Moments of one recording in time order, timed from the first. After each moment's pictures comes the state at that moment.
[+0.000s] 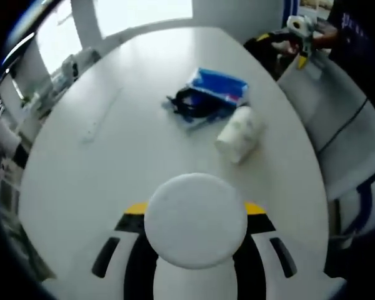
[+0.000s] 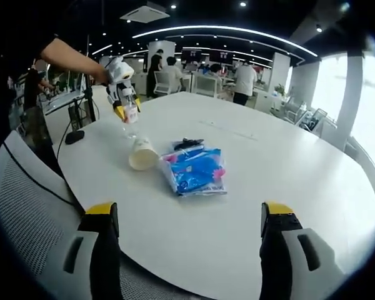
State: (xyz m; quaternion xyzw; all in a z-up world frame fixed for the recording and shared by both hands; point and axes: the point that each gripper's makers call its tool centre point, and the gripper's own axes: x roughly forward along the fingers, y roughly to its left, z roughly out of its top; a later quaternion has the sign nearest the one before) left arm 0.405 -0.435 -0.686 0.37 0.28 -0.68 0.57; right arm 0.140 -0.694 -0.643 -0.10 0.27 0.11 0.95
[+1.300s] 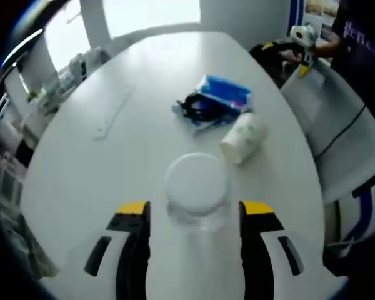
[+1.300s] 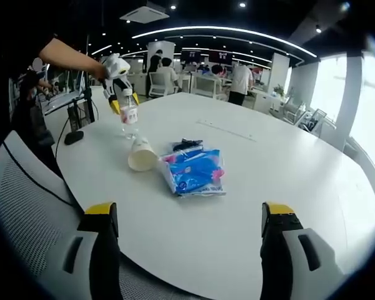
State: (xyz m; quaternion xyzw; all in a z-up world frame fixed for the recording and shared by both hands) left arm 0.413 -0.417 -0.661 0.35 0.28 -0.66 0.60; right arm 0.141 -0.694 -0.640 -0.10 0.27 0.11 0.95
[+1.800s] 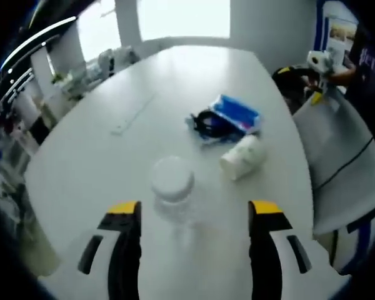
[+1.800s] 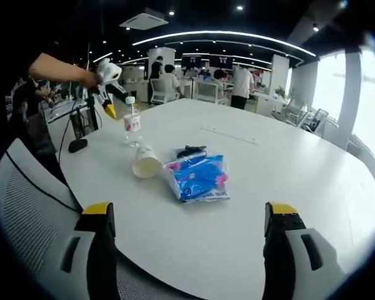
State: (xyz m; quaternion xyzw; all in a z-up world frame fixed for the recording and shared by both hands) left arm 0.388 -0.408 -0.640 0.28 0.29 -0.61 0.69; right arm 0.142 -0.688 -0.634 -0.08 0.25 0.12 0.96
